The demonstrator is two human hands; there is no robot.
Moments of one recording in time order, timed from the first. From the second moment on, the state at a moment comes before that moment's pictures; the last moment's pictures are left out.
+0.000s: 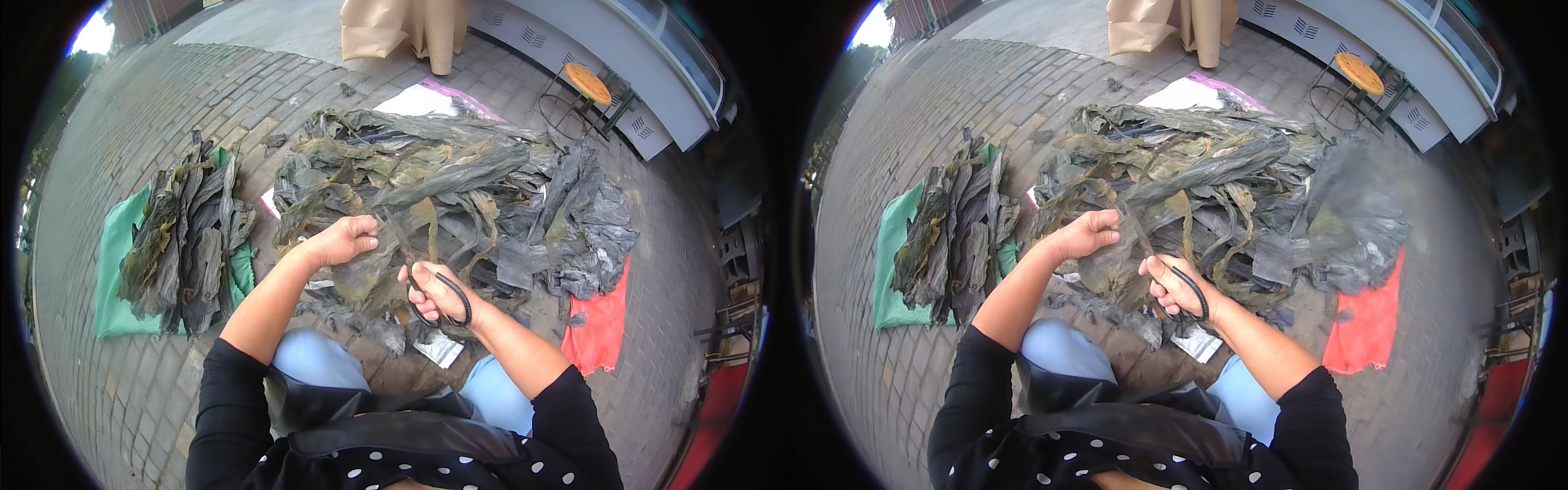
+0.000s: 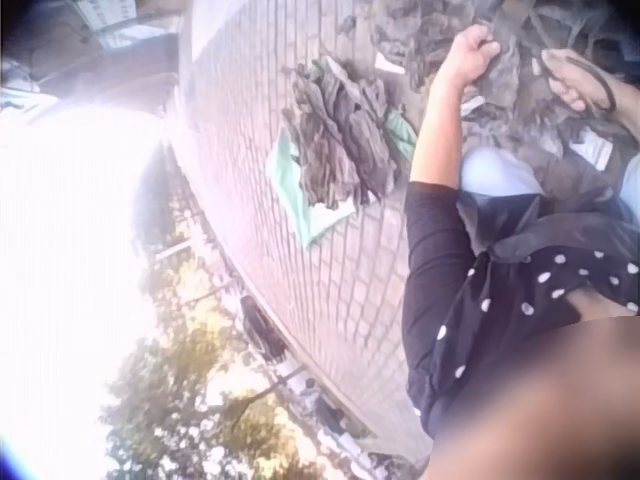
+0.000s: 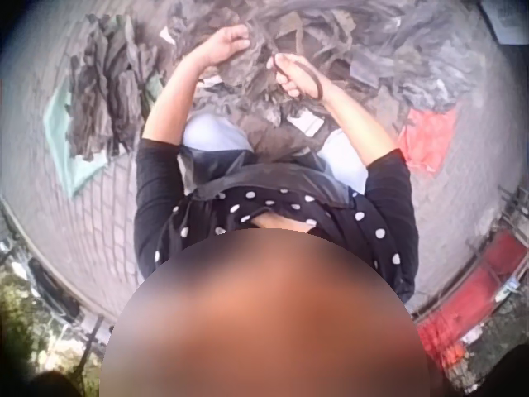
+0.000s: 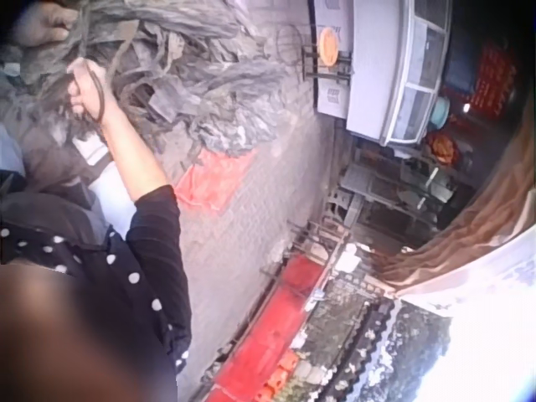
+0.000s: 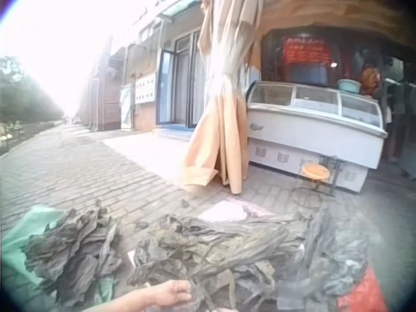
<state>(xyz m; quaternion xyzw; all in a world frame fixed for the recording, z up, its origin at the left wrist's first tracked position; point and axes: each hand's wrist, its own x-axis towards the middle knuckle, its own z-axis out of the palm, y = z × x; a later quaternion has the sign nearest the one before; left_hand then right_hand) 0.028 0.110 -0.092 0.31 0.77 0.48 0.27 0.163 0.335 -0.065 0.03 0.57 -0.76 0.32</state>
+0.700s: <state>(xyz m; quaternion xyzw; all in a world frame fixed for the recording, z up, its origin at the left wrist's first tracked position) -0.091 -0.010 0.139 0.16 0.43 0.87 -0.17 0.125 0.354 -0.066 -0.13 0.95 -0.25 -0.14</state>
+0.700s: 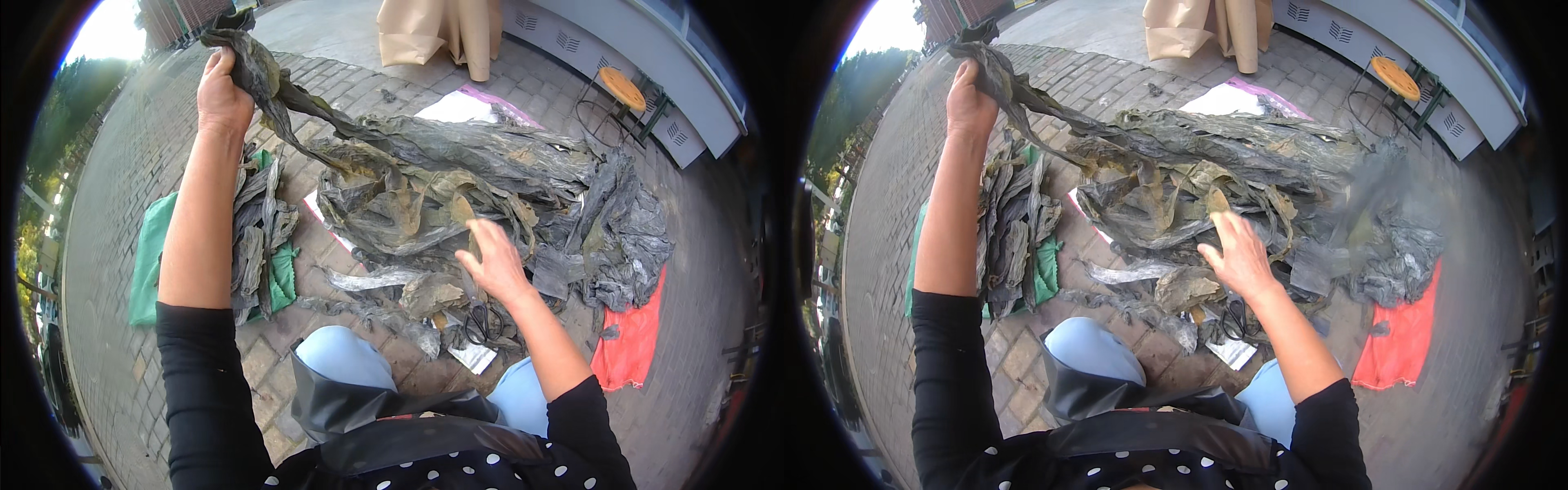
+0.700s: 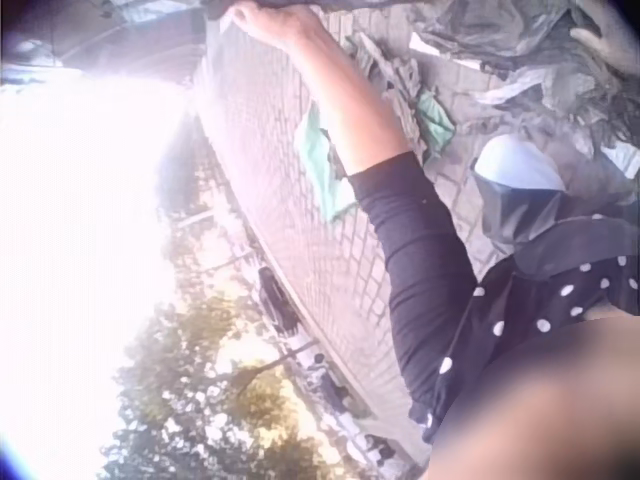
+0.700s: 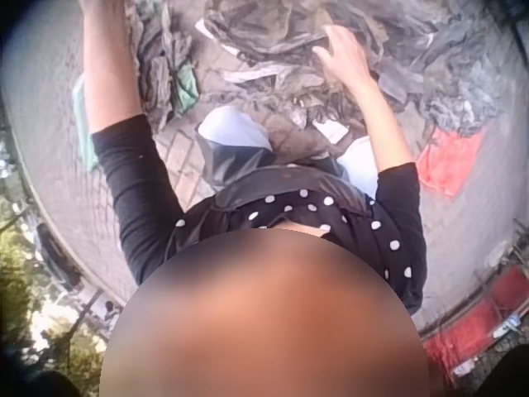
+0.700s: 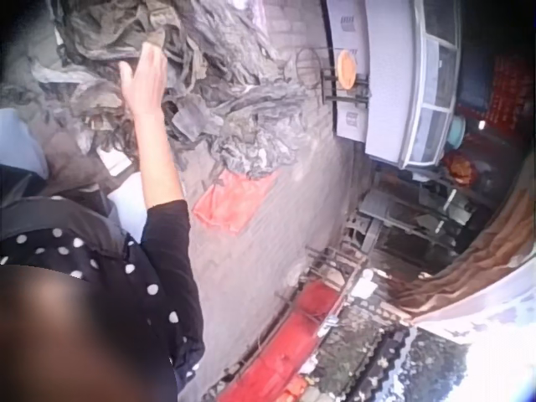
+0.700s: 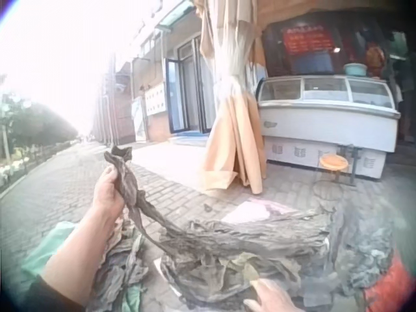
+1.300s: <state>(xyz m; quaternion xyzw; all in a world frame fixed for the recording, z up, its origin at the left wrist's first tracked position) -0.044 0.023 0.195 0.33 0.77 0.47 -0.26 -0.080 0.195 0.163 -0.15 0.49 -0.84 -0.18</state>
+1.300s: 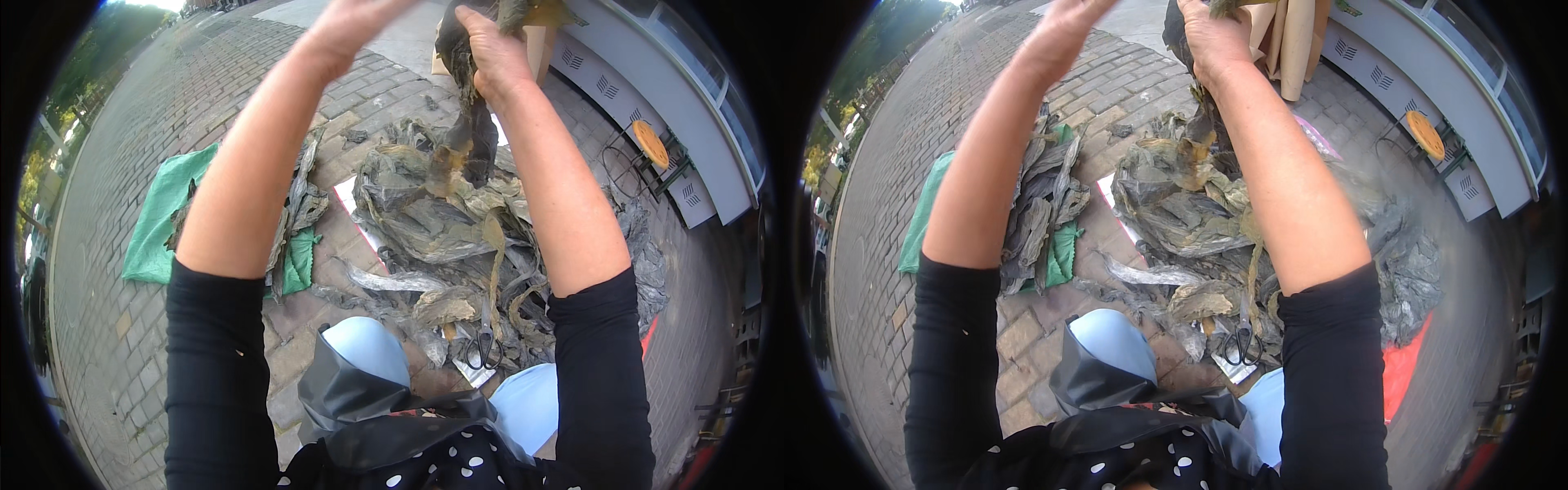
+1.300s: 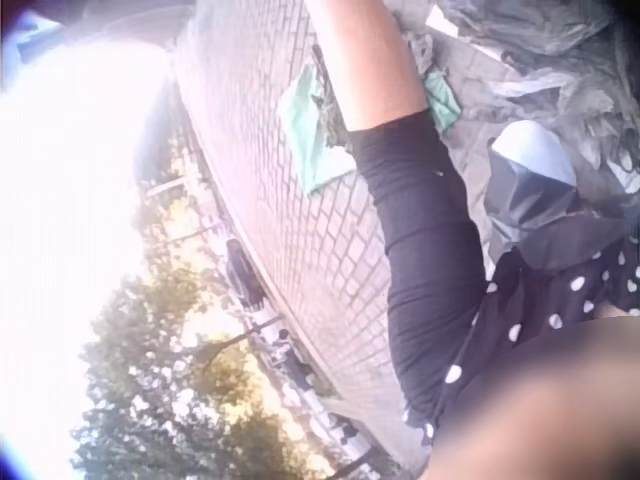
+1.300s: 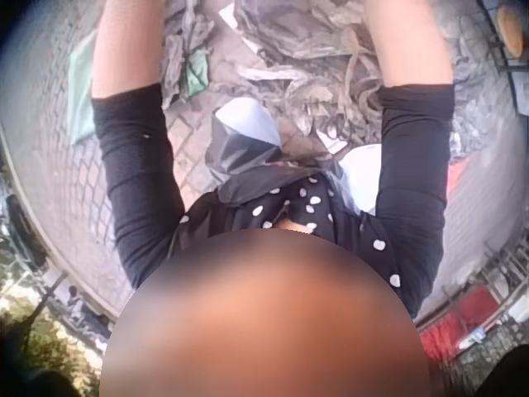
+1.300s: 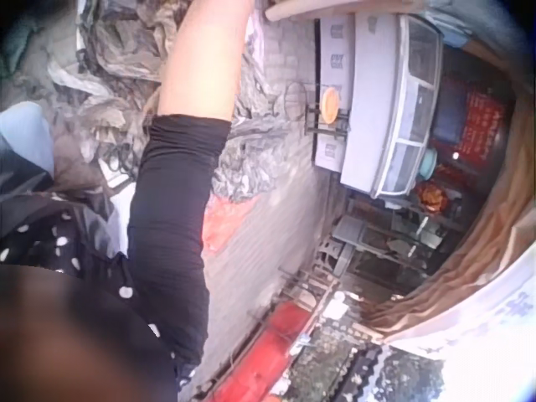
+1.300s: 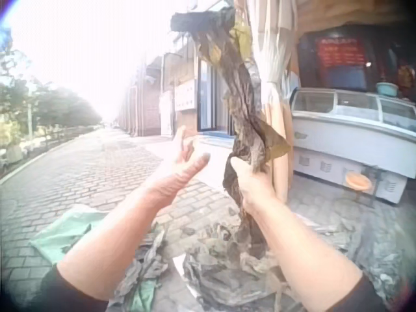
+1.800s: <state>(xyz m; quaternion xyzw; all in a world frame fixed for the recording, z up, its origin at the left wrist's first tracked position) -0.039 0.013 0.093 0.21 0.62 0.73 -0.20 -0.051 0.127 0.234 -0.27 0.37 -0.89 0.04</state>
